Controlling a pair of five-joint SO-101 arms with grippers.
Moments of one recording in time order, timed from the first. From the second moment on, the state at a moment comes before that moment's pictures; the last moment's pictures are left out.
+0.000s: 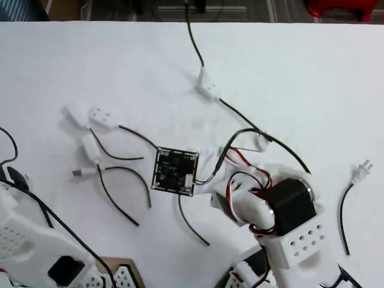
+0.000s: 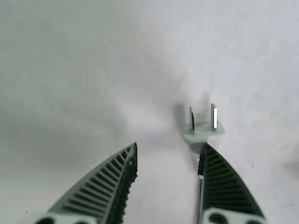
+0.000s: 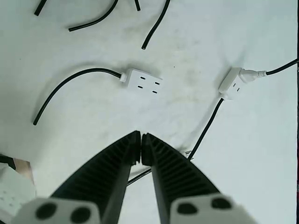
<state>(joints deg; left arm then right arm) -56.5 24.5 4.9 74.6 -19.6 -33.1 -47.2 14.3 98.0 56.6</state>
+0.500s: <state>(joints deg) -49.6 24.4 12.4 67.3 -13.8 -33.0 -54.2 14.7 98.0 56.6</state>
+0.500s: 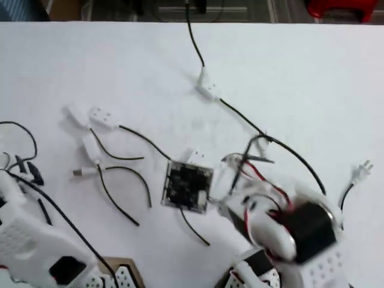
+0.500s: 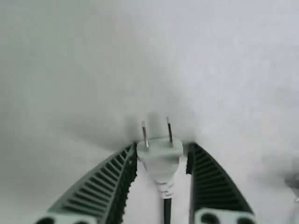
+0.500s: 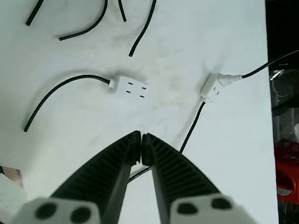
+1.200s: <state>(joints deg) -35.4 25.5 -2.7 85.8 -5.4 -33.1 -57.3 21.1 98.0 56.6</state>
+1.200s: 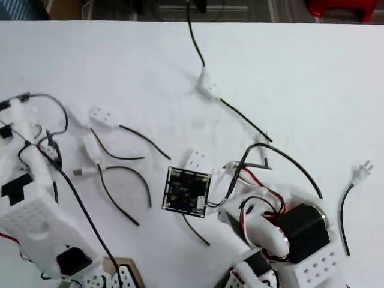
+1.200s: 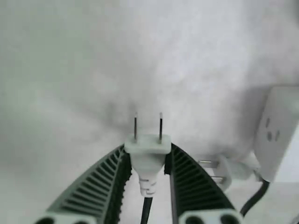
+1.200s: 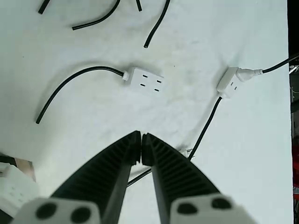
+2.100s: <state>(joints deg) -14.2 -29.0 24.1 68.4 -1.9 -17.0 -57.3 21.1 92.1 44.9</state>
